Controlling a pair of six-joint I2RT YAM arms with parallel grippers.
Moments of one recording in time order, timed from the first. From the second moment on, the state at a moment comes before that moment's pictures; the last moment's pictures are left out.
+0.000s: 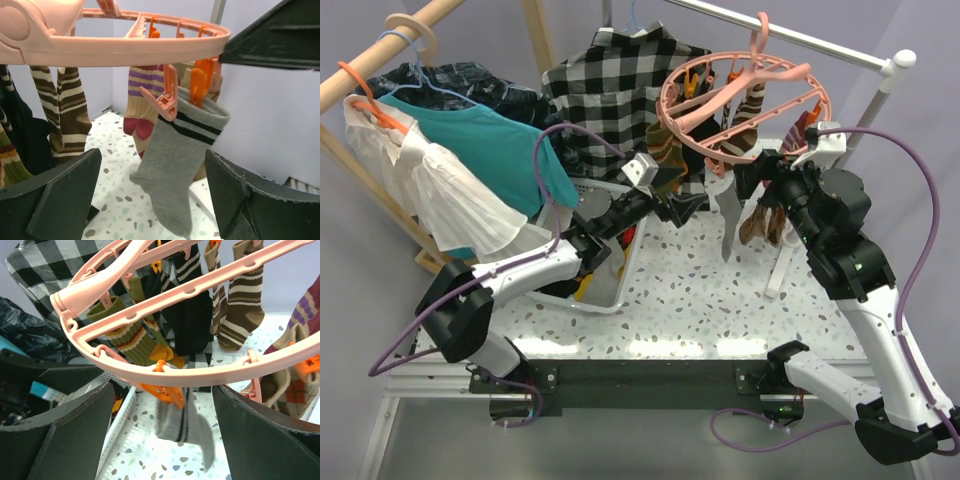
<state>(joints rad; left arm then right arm) -0.81 1.51 1.01 0.81 0.19 -0.21 0.40 0.93 1.29 -0.45 0.18 0.30</state>
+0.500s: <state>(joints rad) -0.77 1.68 1.21 0.80 0.40 -0.17 0.40 0.91 1.29 -0.46 0.19 0.27</state>
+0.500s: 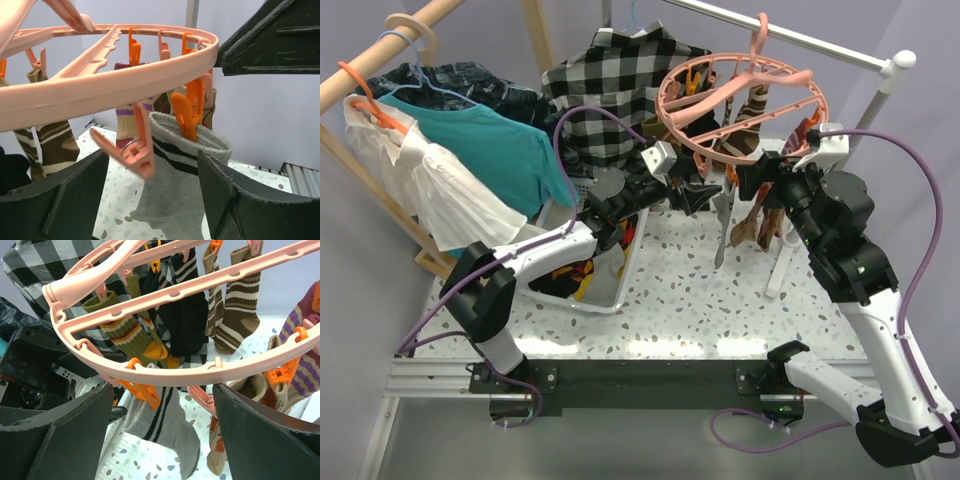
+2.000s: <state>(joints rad) -0.92 1.57 1.12 0.74 0.07 -0.08 0.40 1.00 1.40 -0.52 -0.22 0.26</state>
